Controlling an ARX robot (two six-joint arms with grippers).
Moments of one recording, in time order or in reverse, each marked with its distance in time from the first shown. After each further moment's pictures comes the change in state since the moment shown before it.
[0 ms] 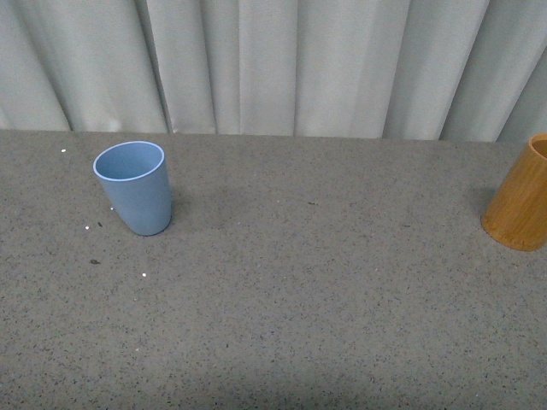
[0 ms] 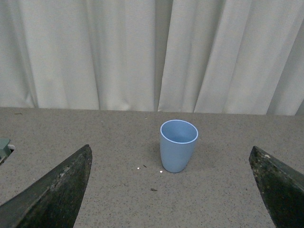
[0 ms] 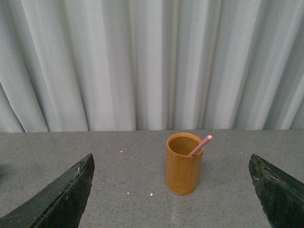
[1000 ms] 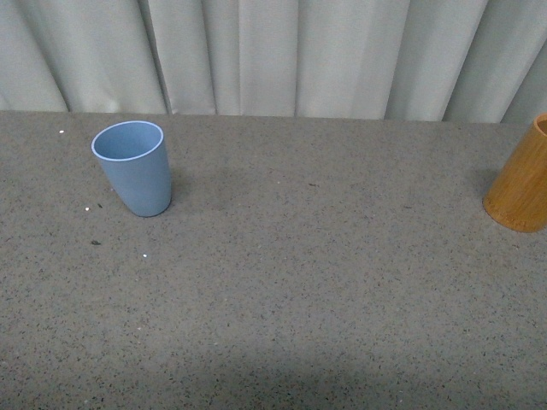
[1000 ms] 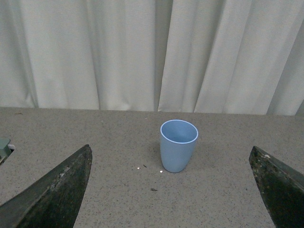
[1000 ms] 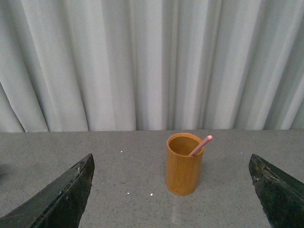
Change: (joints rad) left arm 0.000 0.000 0.000 0.000 0.000 0.000; right arm 0.000 0.000 0.000 0.000 0.000 0.000
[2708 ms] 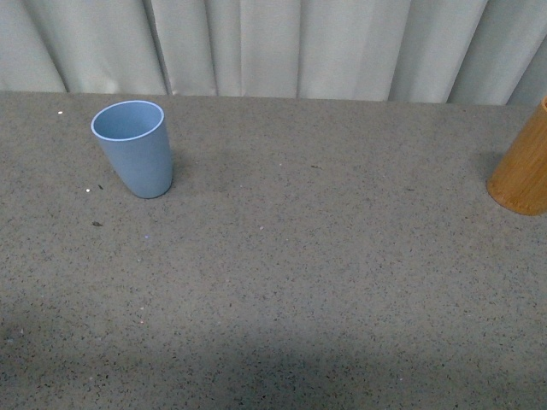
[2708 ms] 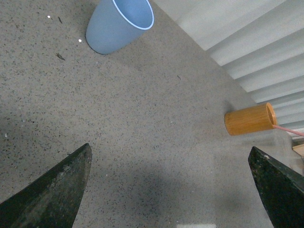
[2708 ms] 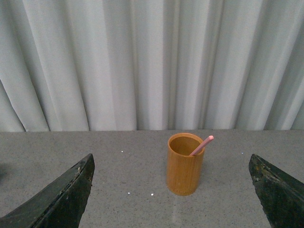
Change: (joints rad) left arm 0.058 0.558 0.132 -0.028 0.369 -0.610; right arm 0.000 0.000 0.000 0.000 0.000 0.000
